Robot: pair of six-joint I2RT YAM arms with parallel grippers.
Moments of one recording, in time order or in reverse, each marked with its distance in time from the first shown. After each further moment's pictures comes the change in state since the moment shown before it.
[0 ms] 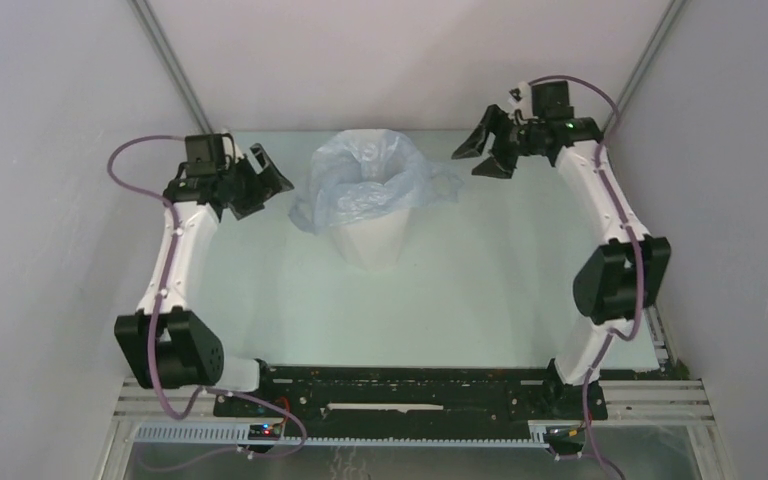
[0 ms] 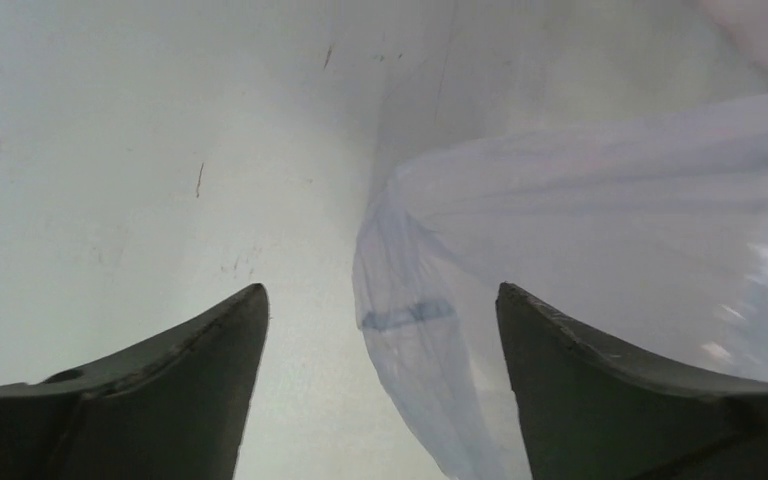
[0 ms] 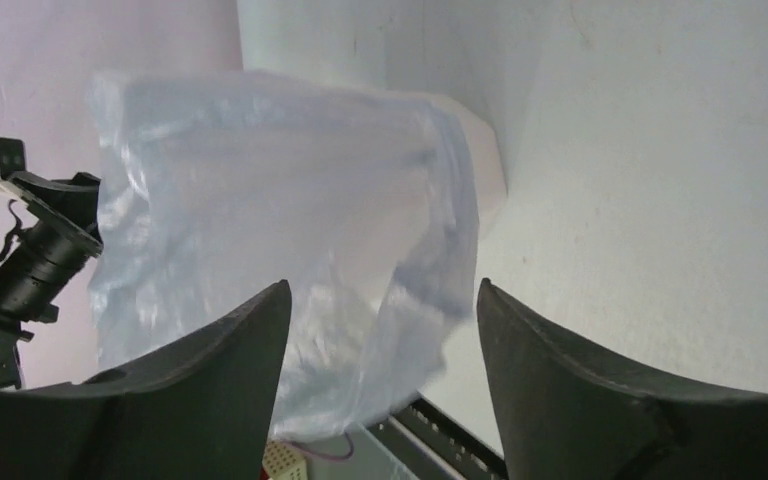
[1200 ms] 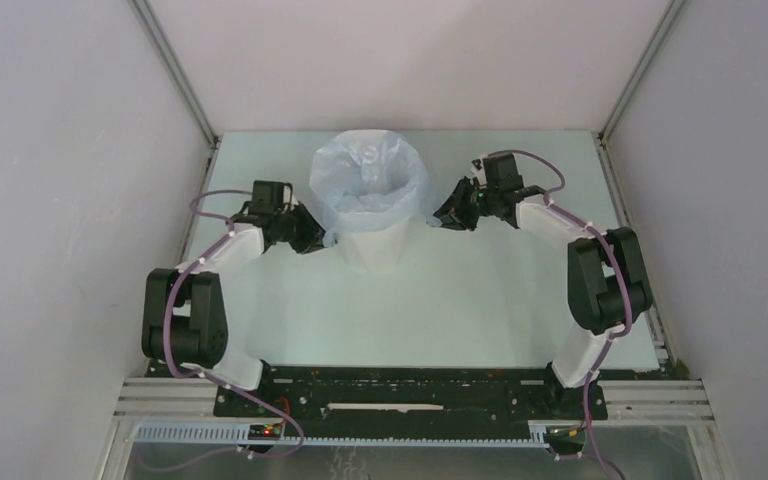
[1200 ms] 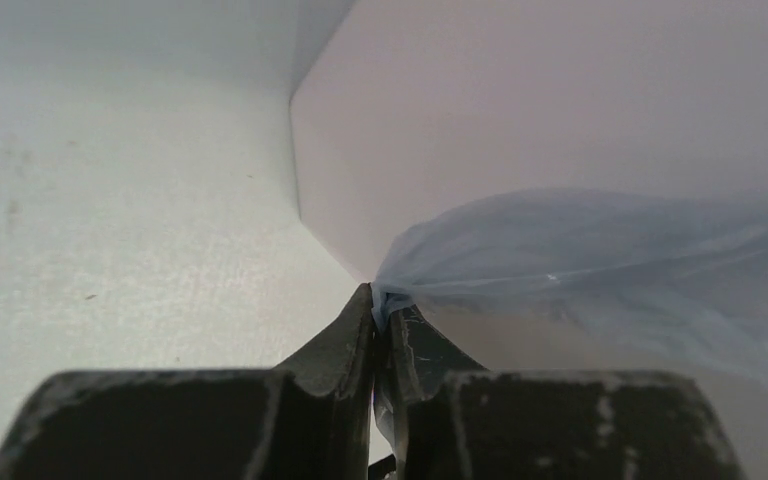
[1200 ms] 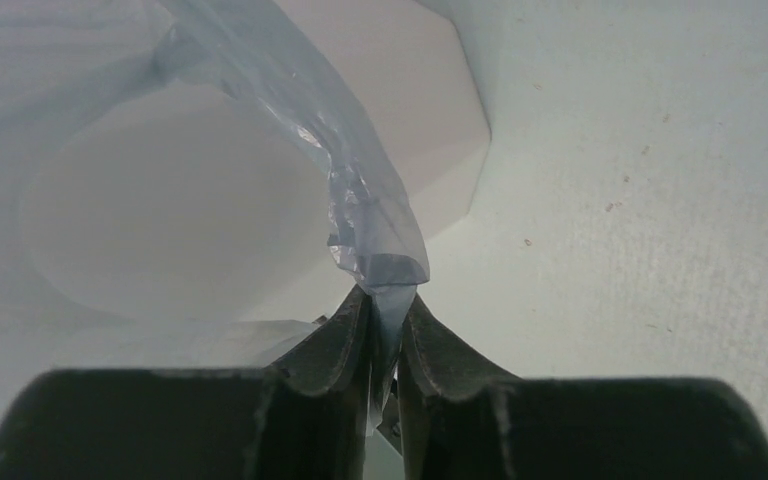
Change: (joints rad) left arm -0.156 0.074 -0.416 0.372 0.168 -0.280; right arm 0.138 -0.103 -0.702 0.599 0.014 0.294
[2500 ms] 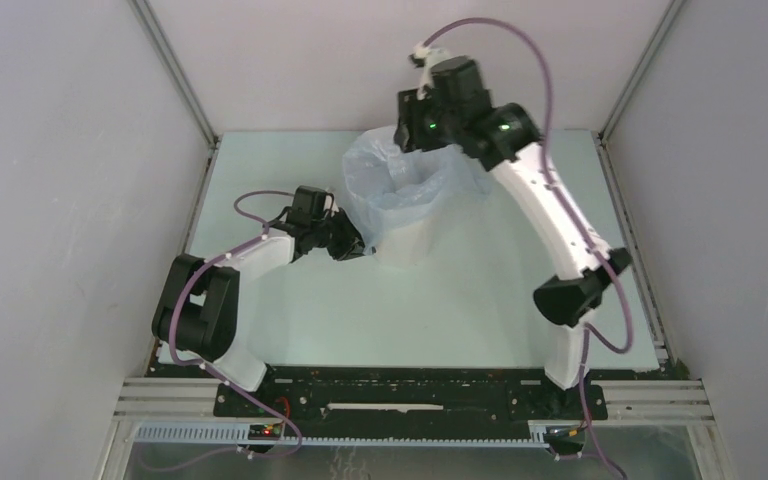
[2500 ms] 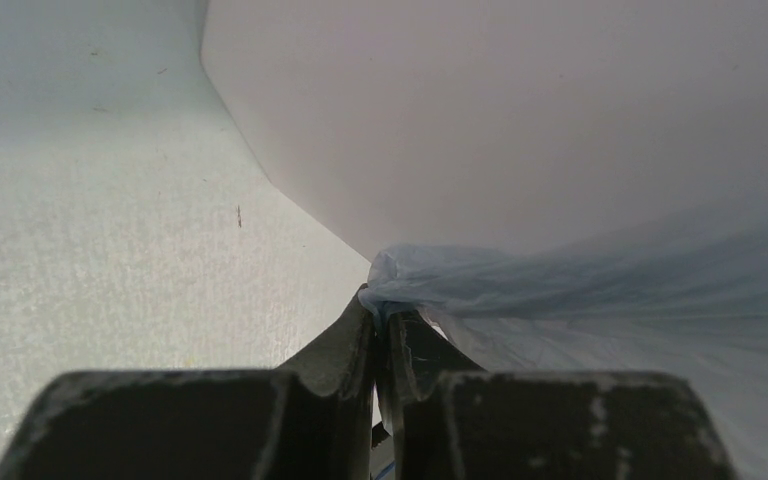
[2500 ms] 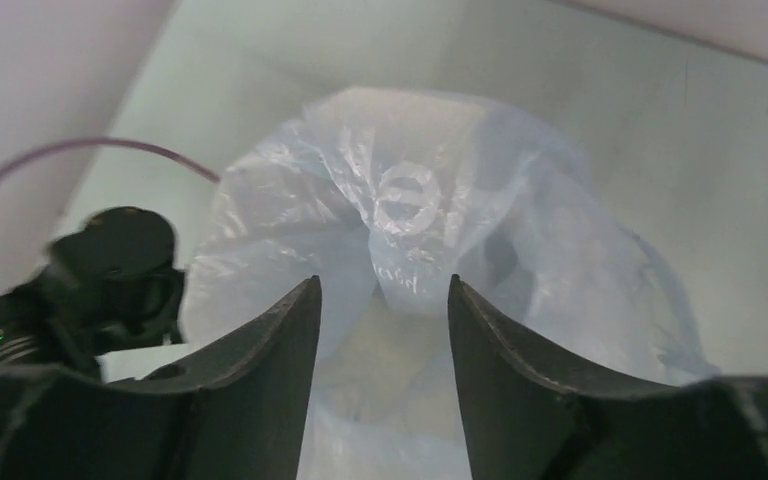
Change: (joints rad) left arm -0.262 0.070 -0.029 0.183 0.034 -0.122; right arm 0.316 0.084 1.157 -0.736 0.620 -0.612
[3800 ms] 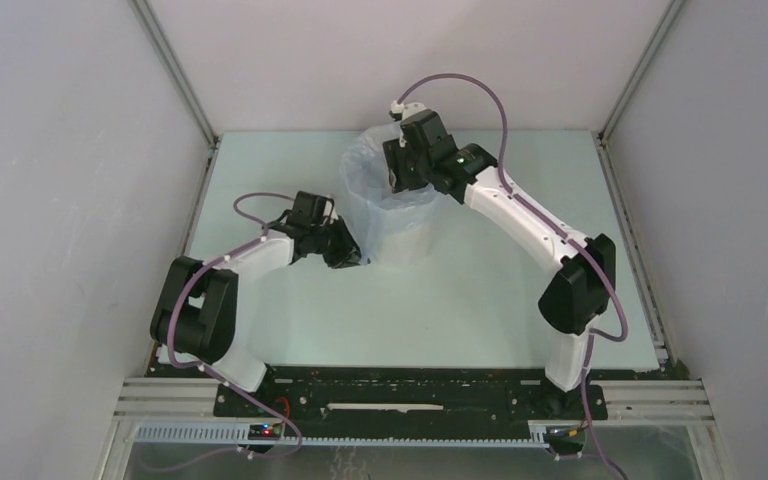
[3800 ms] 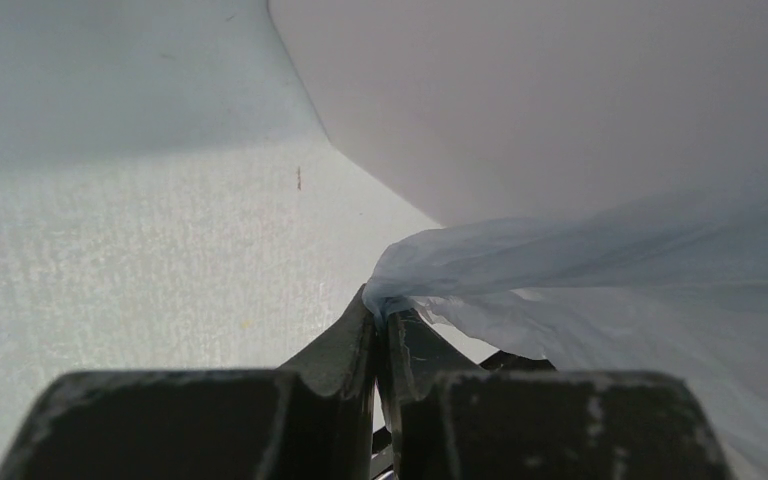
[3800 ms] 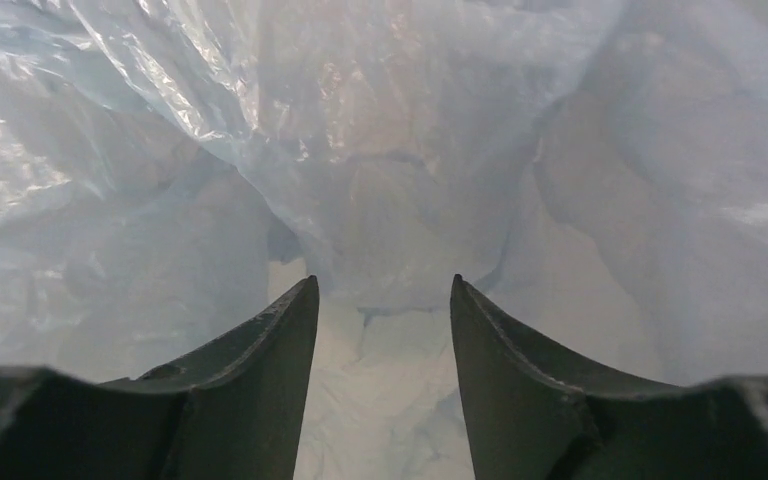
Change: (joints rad) left arm -0.002 -0.015 -0.022 -0.095 -0.034 0.088; right arm 0.074 0.009 -0.477 0.279 0.134 -0.037
